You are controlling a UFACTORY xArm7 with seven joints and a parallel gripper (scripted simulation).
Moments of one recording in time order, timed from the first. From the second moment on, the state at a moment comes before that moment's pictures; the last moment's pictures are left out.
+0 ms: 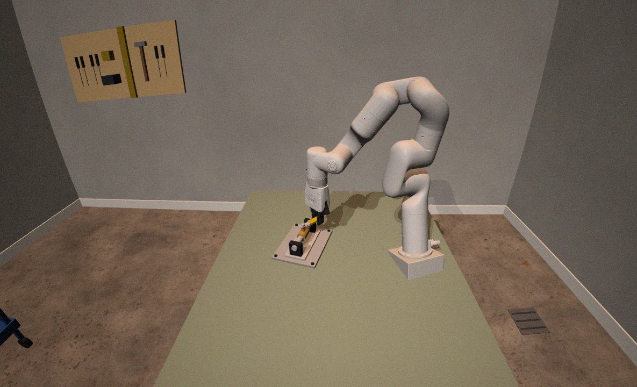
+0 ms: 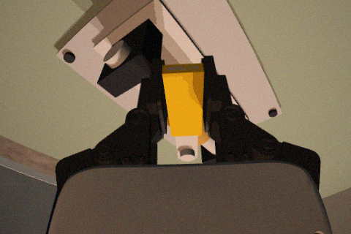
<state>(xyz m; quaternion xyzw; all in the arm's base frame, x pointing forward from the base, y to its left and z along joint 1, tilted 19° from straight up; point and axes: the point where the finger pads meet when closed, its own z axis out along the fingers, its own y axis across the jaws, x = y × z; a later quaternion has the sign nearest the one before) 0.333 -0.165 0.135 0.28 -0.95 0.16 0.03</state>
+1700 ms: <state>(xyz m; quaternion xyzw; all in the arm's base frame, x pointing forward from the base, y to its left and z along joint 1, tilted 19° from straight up) 0.324 -0.147 0.128 0.14 -0.98 0.17 0.00</state>
